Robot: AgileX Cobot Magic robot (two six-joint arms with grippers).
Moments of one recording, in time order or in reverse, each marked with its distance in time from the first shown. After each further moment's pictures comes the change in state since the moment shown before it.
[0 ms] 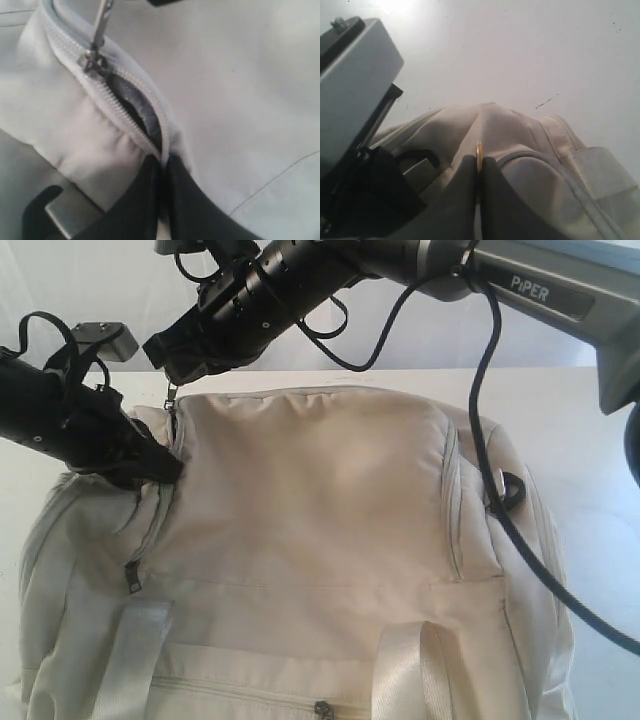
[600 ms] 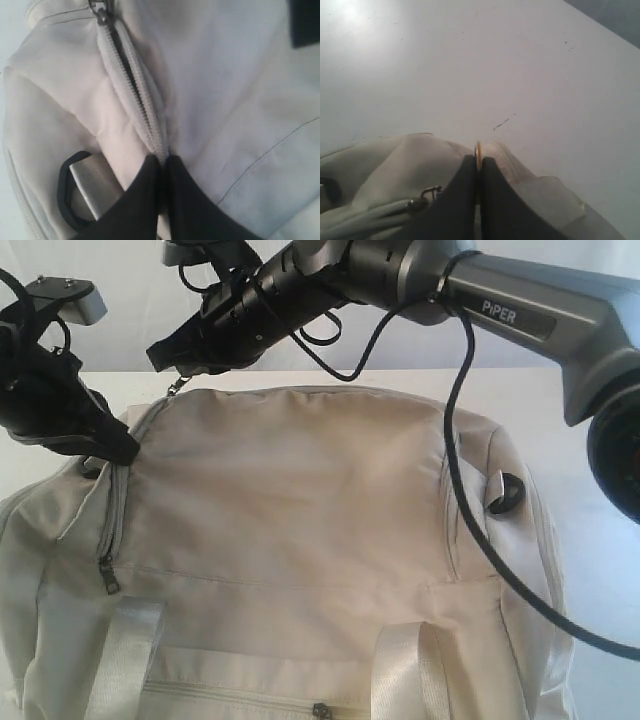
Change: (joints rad) left arm -0.001 -0.117 -0.089 0.316 0.158 -0.262; right arm 0.000 0.055 0.000 -0.061 -0.183 0.046
